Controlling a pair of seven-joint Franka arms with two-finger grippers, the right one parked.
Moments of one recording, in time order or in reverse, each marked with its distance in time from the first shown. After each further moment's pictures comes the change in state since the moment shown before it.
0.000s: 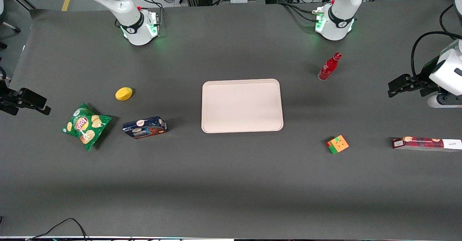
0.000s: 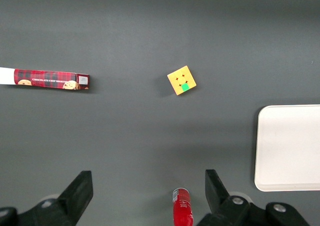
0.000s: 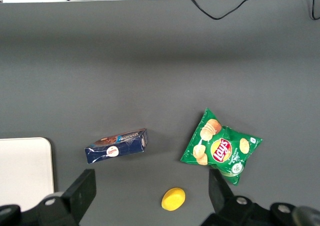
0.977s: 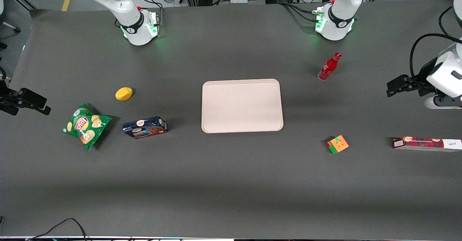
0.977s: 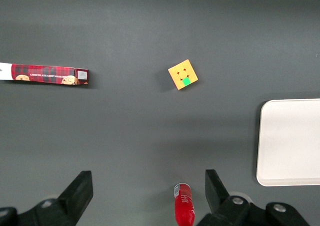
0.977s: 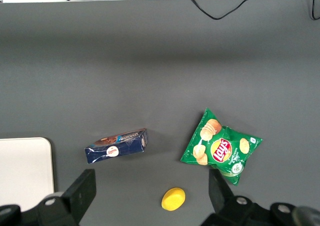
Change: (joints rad) arm 0.002 0.010 0.000 0.000 0.003 -0.018 0.007
